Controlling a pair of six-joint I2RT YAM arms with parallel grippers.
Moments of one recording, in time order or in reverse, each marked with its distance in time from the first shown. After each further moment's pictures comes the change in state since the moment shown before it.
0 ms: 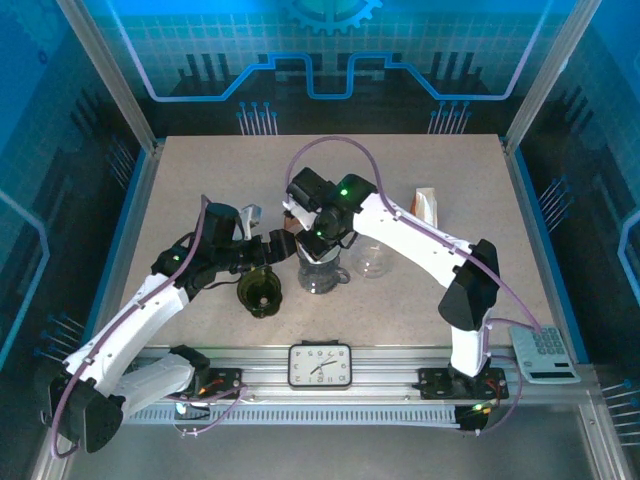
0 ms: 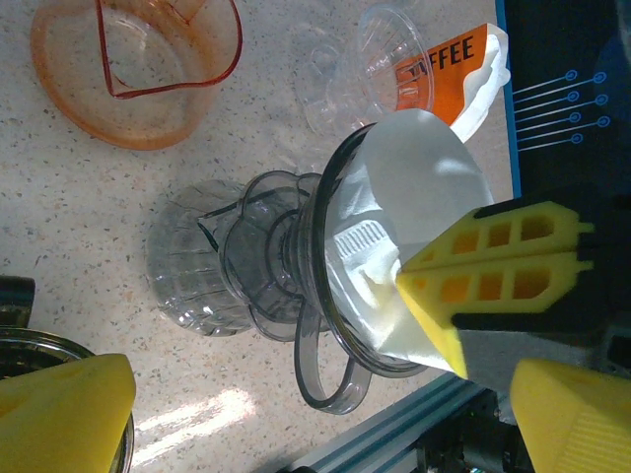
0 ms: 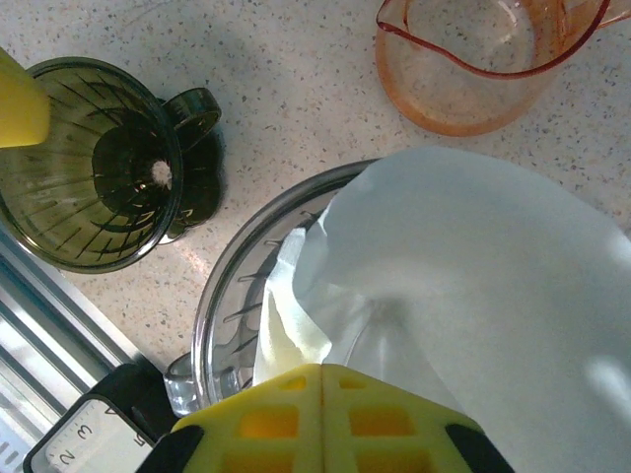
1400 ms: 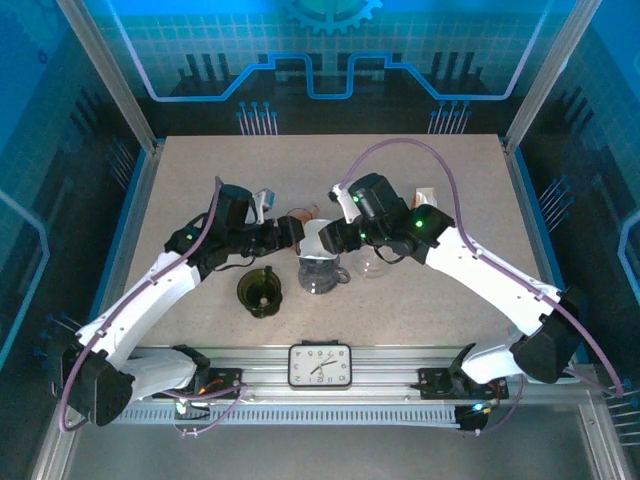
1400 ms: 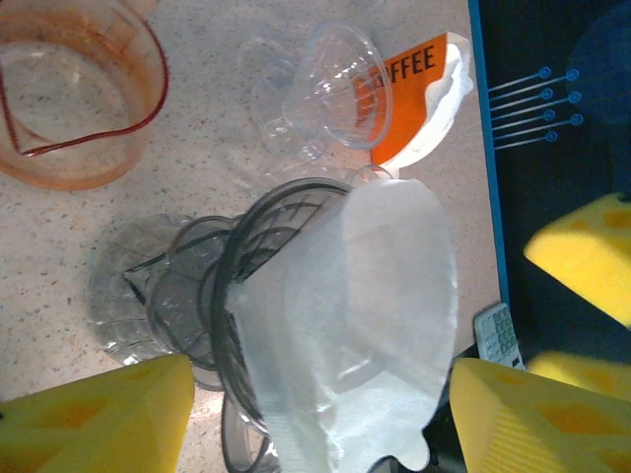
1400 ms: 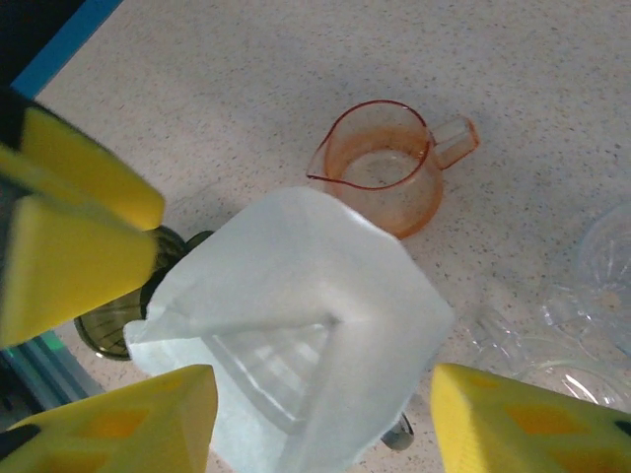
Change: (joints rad) left arm -0.044 0.157 0.161 0.002 0.014 0.004; right arm -0.114 -0.491 -0.529 0.497 0.003 0.122
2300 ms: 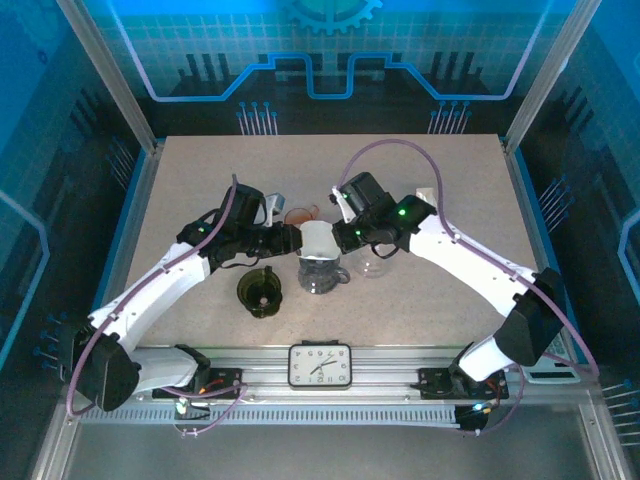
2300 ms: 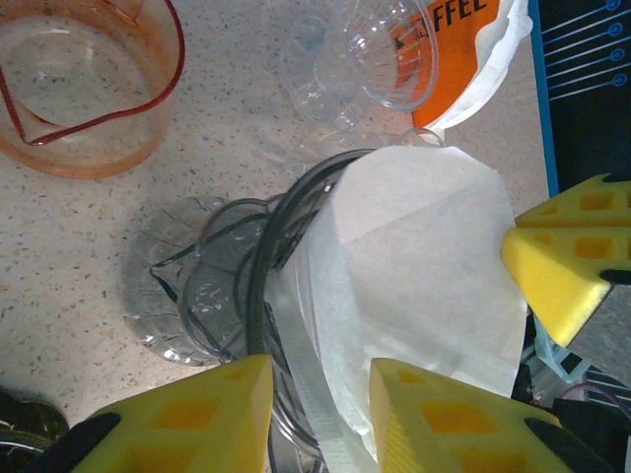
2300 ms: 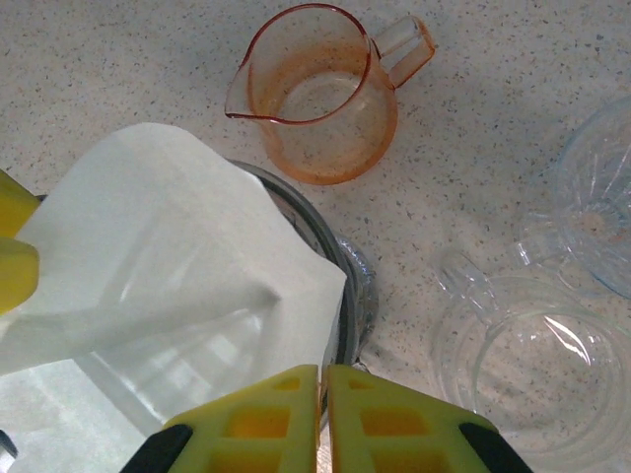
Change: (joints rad) left arm -0.001 0.077 0.005 -0.041 -0.009 0.106; right arm -0.014 0.129 0.052 -0.101 0.038 0.035
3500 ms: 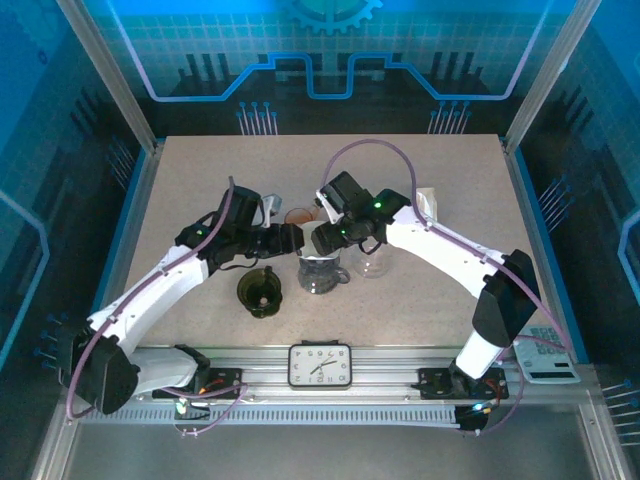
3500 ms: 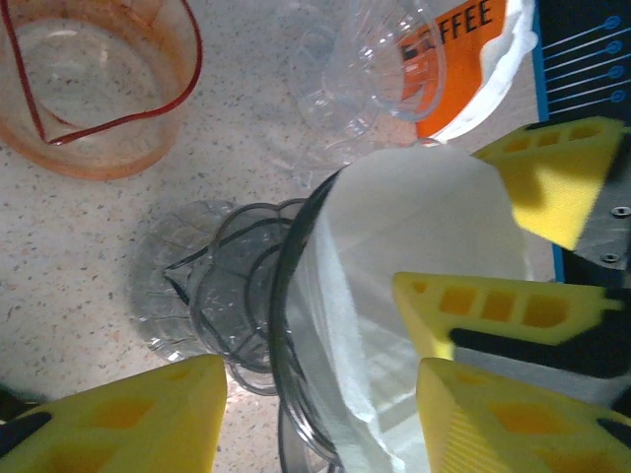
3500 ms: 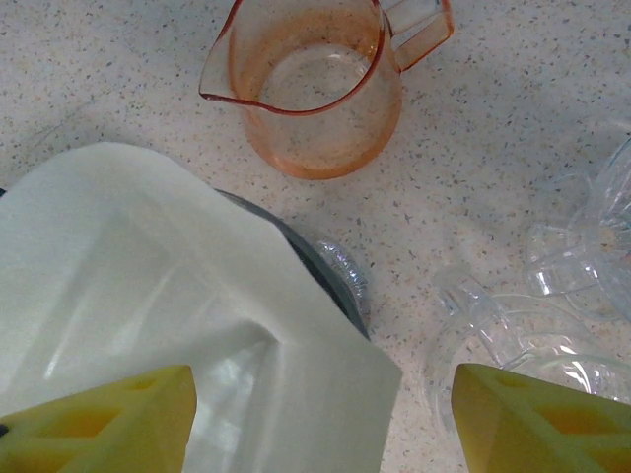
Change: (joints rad) left arm 0.008 -0.022 -0.027 0.033 0.002 -0.024; right arm 0.022 0.146 0.093 -0.042 0.032 -0.045
